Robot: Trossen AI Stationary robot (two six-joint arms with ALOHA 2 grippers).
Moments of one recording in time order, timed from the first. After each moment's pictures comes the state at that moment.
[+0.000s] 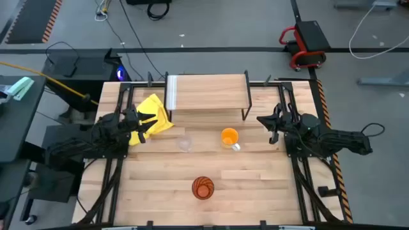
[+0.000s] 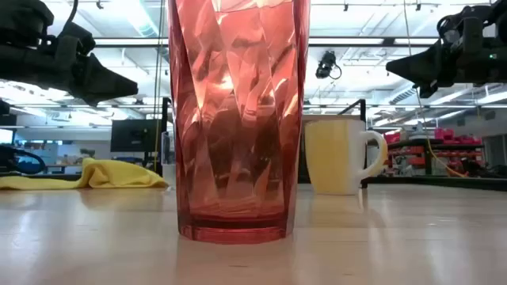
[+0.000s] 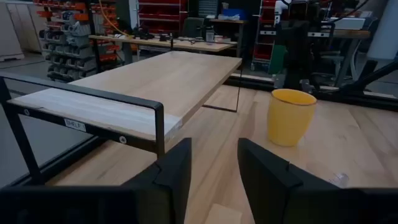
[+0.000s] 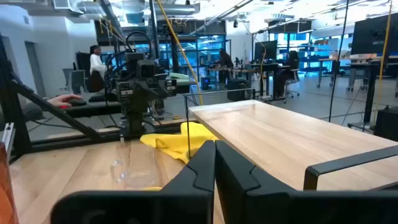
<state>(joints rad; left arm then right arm) 0.34 0.01 0.07 -0.13 -0.06 -0.04 -0.18 0.00 0.01 0.10 0.10 0.03</state>
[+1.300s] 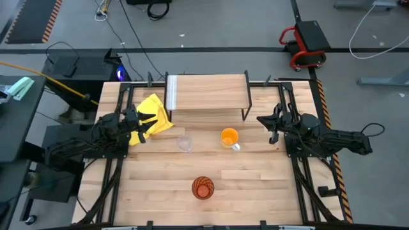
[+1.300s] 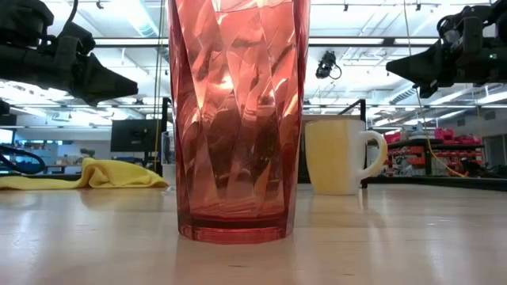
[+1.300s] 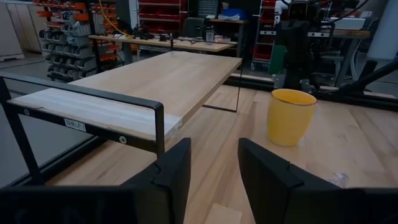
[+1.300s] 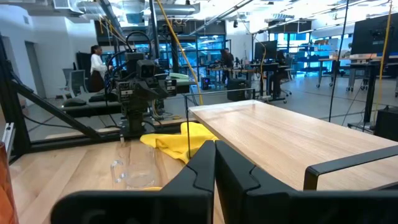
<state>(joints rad) 0.34 0.01 0.07 -0.13 -0.06 -0.04 -0.18 0.00 0.01 0.10 0.10 0.03</state>
